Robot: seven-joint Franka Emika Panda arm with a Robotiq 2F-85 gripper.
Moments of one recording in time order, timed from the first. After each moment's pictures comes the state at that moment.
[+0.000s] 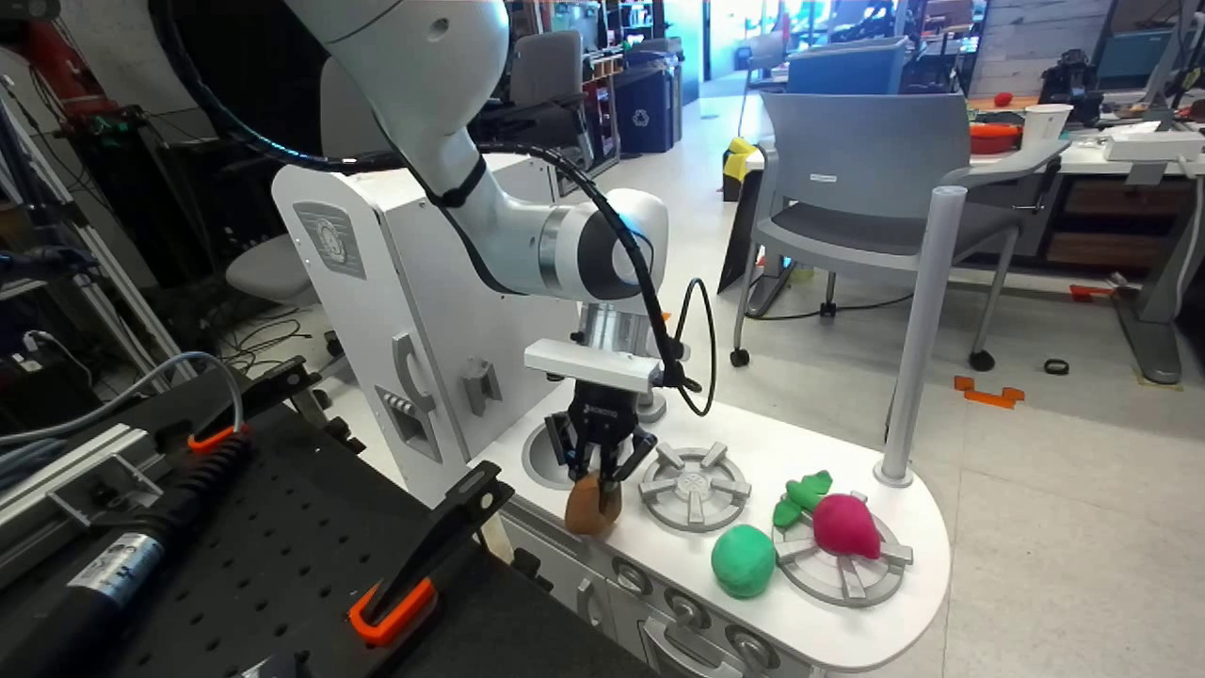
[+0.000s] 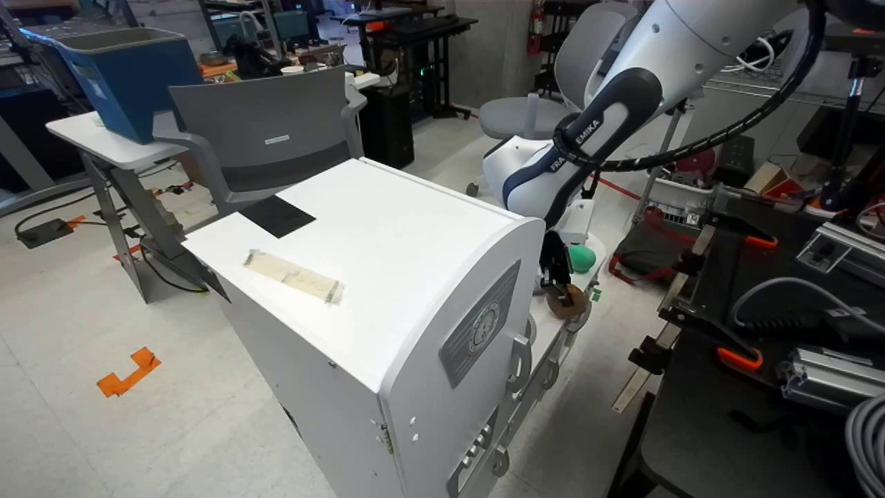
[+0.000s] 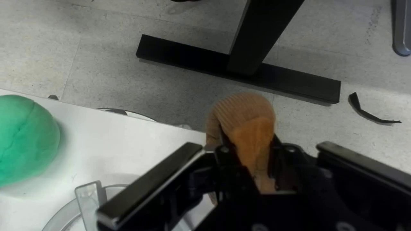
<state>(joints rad) -0.01 1.36 0.01 -1.25 -0.15 2.05 -0.20</state>
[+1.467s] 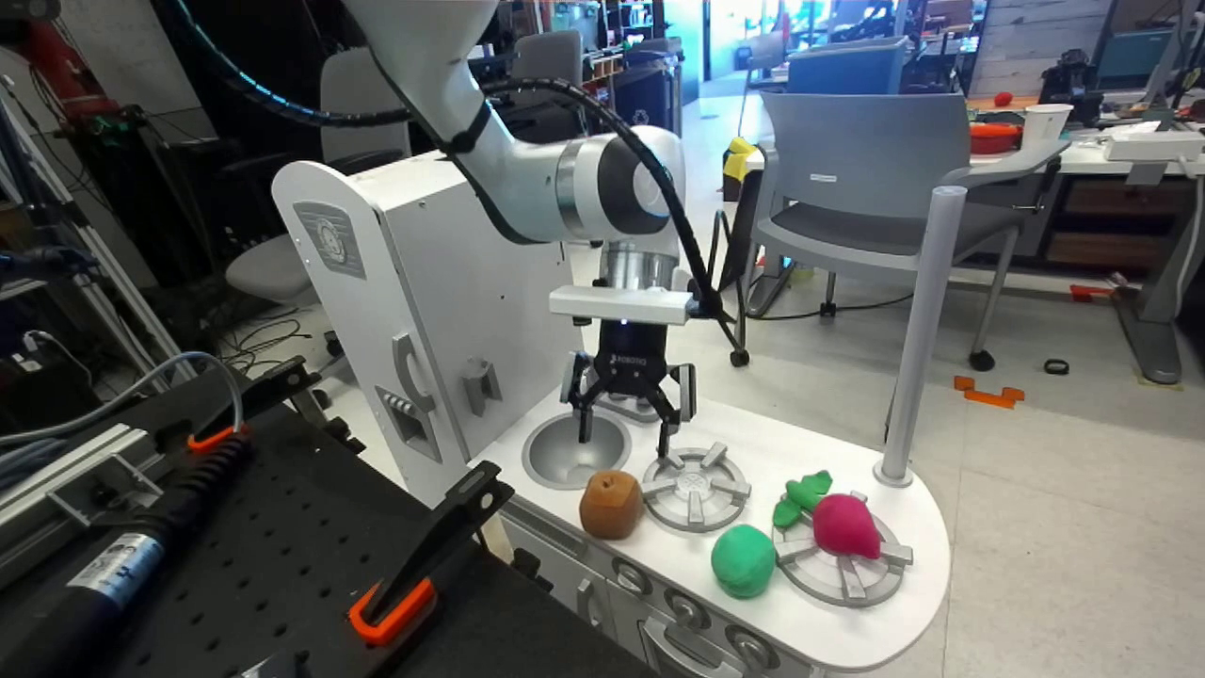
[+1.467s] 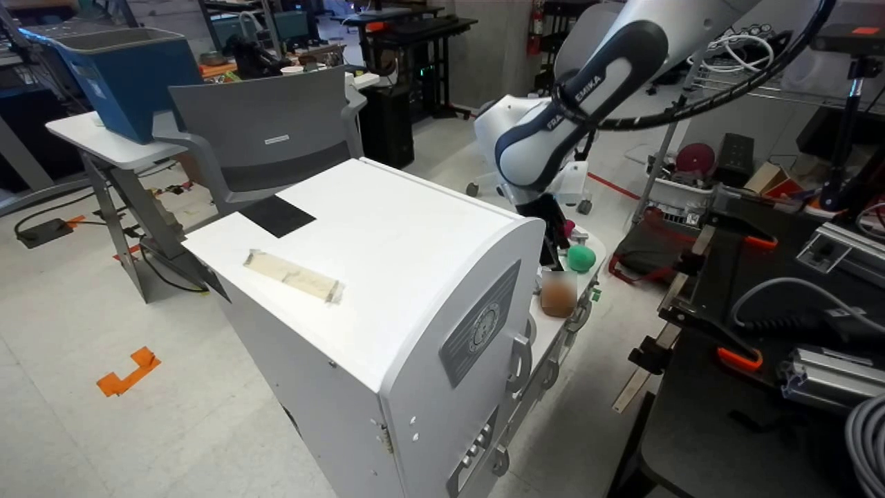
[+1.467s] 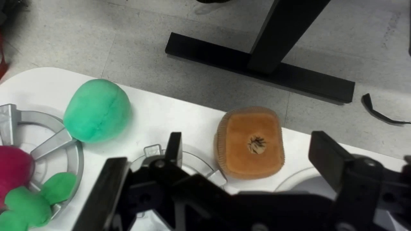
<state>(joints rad) -0.01 1.26 -0.02 -1.24 -0.19 1.98 -0.24</state>
